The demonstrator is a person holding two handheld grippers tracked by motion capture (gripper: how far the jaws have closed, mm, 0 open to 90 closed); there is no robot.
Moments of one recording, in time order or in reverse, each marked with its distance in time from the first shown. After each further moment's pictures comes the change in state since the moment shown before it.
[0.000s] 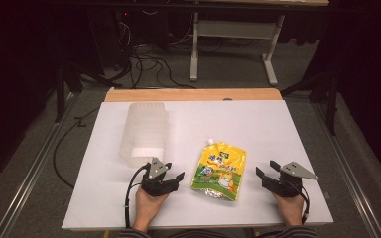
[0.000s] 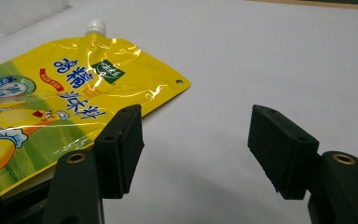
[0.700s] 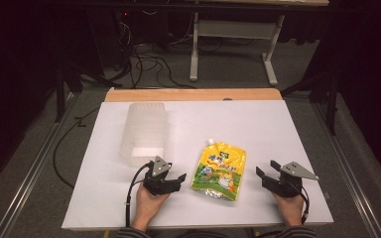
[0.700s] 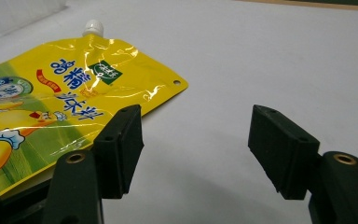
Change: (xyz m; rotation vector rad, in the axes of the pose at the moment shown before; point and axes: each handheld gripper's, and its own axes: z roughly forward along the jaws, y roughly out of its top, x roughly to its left) left arm -0.003 0.000 0.007 0.047 0.003 0.022; right arm 0.000 0.000 0.000 -0.004 -0.010 0.000
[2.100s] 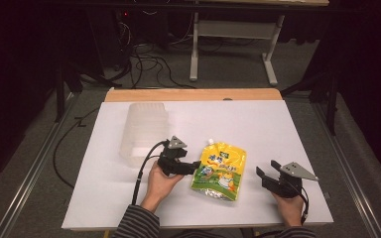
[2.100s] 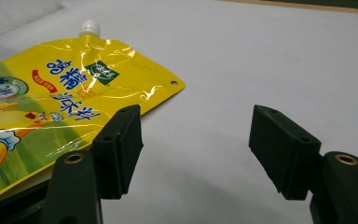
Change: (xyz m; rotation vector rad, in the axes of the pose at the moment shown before) left arm -0.035 0.043 0.050 0.194 -0.041 -0.086; right arm 0.001 0.000 0.000 -0.001 -0.017 -0.001
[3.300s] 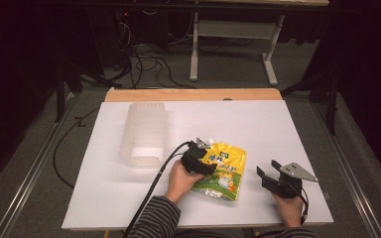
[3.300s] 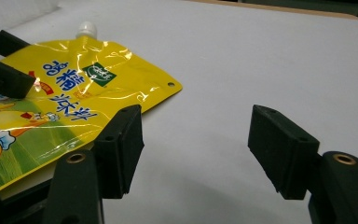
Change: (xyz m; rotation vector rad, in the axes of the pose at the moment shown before) left arm -0.015 -0.035 0.065 0.095 0.063 0.077; right arm 0.002 -0.001 -0.001 -0.012 -0.019 -0.014
